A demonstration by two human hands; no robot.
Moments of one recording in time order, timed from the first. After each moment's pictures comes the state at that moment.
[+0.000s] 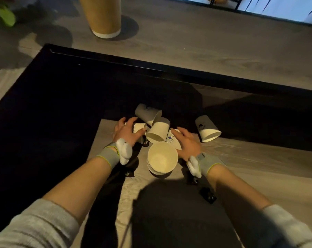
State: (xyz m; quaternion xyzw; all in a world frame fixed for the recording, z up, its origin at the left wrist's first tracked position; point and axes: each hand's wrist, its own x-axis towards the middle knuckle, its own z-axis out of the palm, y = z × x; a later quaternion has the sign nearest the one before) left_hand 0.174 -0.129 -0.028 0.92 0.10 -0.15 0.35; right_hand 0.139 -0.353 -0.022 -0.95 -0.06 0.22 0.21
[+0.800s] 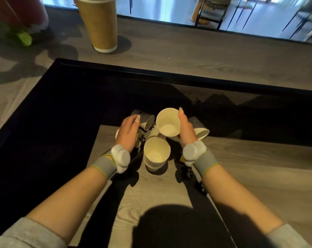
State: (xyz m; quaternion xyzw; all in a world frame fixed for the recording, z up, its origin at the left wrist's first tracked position) left_hand 0.129 -0.144 0.033 0.82 0.03 -0.05 0.56; right_hand 0.111 -0.313 0.081 -0.72 0.20 0.09 0.65
